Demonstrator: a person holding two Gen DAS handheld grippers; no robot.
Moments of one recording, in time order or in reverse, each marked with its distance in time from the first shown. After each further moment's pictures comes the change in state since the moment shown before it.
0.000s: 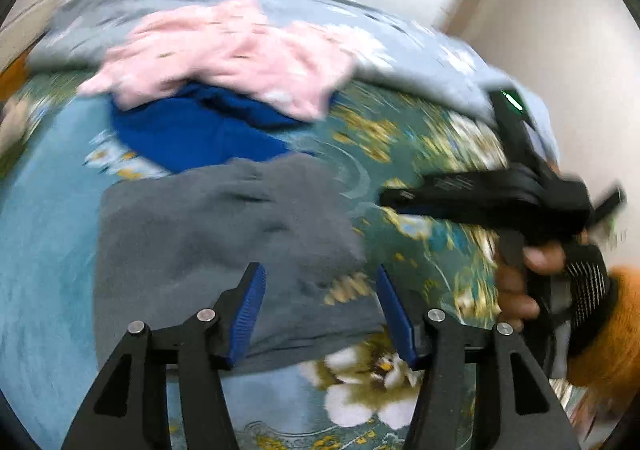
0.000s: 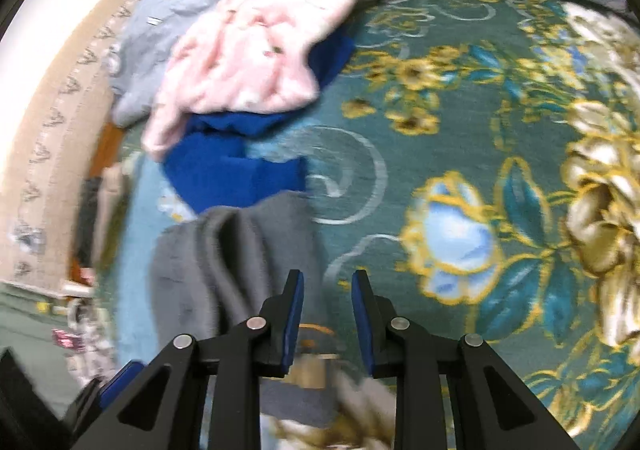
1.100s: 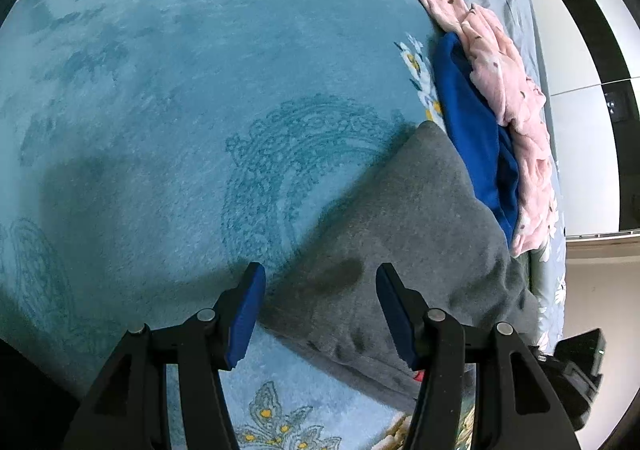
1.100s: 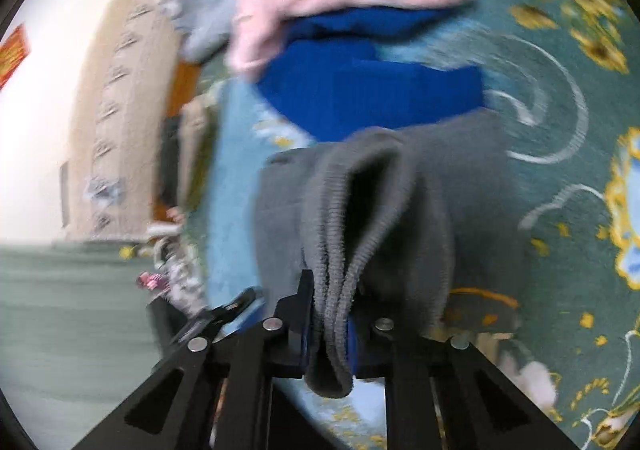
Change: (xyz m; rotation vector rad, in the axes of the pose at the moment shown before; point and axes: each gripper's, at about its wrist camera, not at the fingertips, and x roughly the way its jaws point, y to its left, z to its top) left arm 0.014 0.198 -0.080 -0.923 0.033 0.072; right arm 0.060 0.062 -0.004 -0.008 0.293 0.376
